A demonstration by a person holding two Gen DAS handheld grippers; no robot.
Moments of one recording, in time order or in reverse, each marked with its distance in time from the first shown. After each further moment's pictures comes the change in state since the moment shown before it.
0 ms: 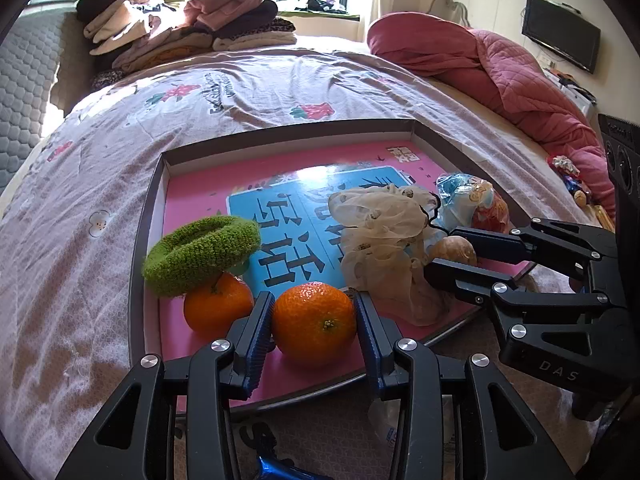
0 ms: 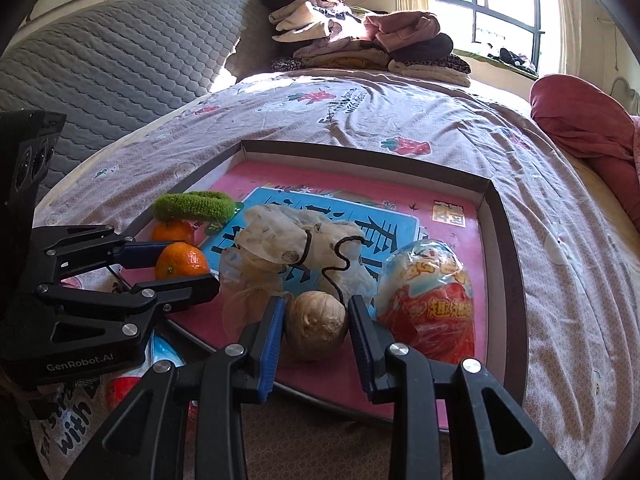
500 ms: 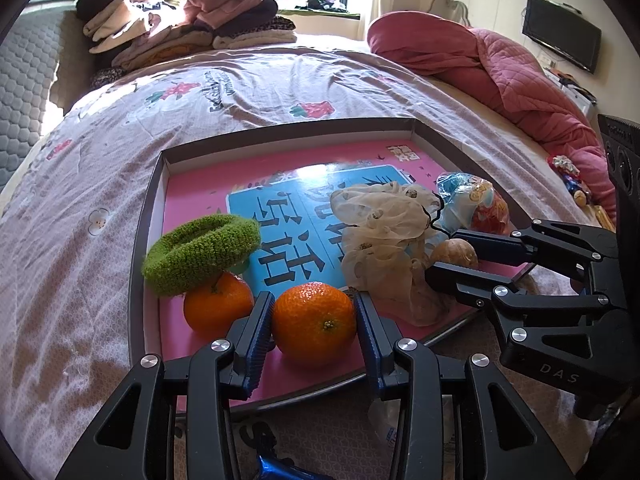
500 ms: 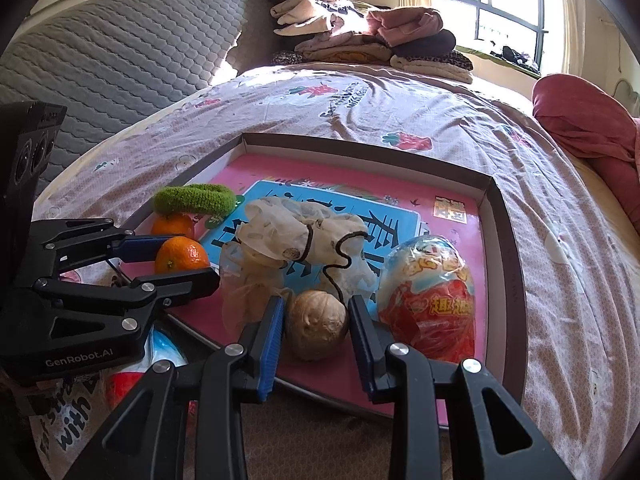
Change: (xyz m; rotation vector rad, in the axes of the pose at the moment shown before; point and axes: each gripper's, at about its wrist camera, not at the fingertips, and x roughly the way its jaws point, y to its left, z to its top) left arm 0.000 0.000 0.000 -0.004 0.007 -0.002; right arm 0.001 0.001 0.001 0.000 0.024 0.002
